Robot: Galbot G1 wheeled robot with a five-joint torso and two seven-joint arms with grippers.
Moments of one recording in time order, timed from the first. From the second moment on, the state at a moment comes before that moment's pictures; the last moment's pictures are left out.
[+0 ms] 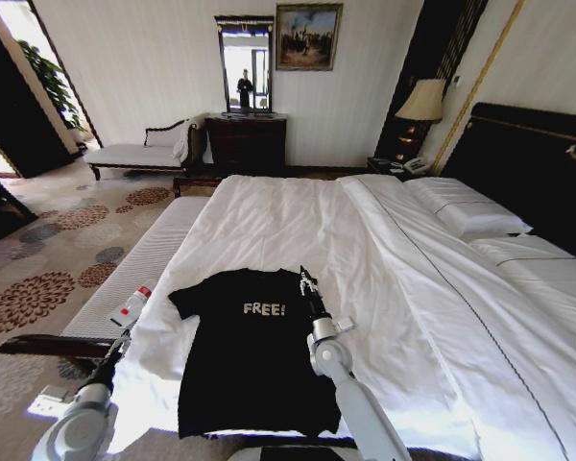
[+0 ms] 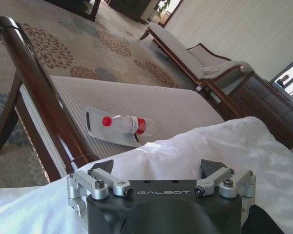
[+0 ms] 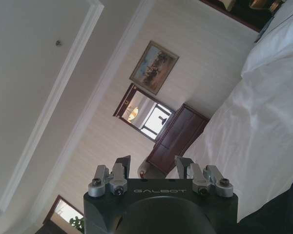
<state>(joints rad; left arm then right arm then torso) 1.60 -1.47 -1.05 -2.05 -1.08 0.34 -0.30 -1.19 1.43 0.28 1.72 1.10 0.26 -0.07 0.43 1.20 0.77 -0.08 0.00</state>
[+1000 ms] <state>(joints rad) 1.36 -1.41 -0.89 -1.94 -1.36 0.39 -0.30 -1.28 1.46 0.35 1.74 1.02 0.27 0.11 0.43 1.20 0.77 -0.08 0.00</state>
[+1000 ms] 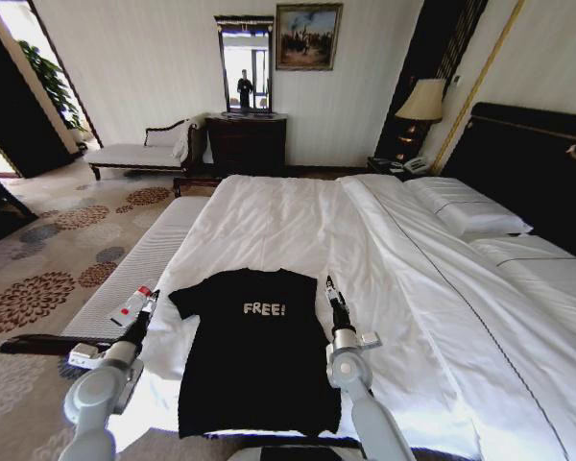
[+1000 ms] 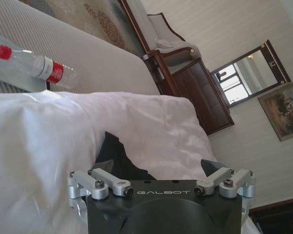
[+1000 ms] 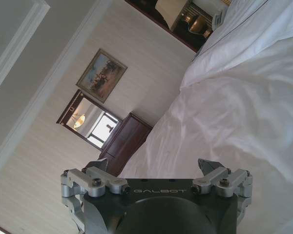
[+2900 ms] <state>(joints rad) 1.02 -1.40 -0.85 -1.45 -1.18 0.34 -0.20 -1.23 1.43 0.35 1.65 0.99 0.28 0.08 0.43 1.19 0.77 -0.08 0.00</state>
